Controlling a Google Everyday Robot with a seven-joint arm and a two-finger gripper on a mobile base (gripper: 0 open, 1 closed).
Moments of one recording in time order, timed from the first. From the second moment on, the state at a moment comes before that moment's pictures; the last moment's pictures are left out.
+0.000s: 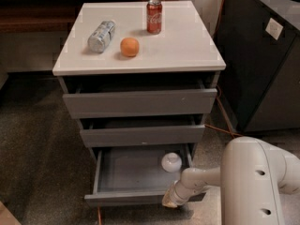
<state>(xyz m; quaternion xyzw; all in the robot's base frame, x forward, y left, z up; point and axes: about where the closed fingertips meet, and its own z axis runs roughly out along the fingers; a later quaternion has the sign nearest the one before) 0.480 -0.098 0.209 -0.63 0.74 0.18 0.14</state>
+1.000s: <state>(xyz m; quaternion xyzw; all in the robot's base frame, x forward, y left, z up) 0.506 -0.092 0.173 -0.62 0.76 0.15 0.15</state>
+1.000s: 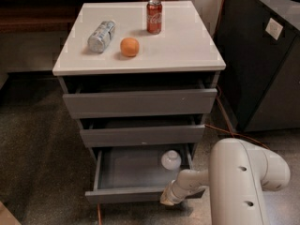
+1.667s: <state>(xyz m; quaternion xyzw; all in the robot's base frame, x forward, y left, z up) 0.549 -0.096 0.161 -0.60 0.77 0.13 0.18</state>
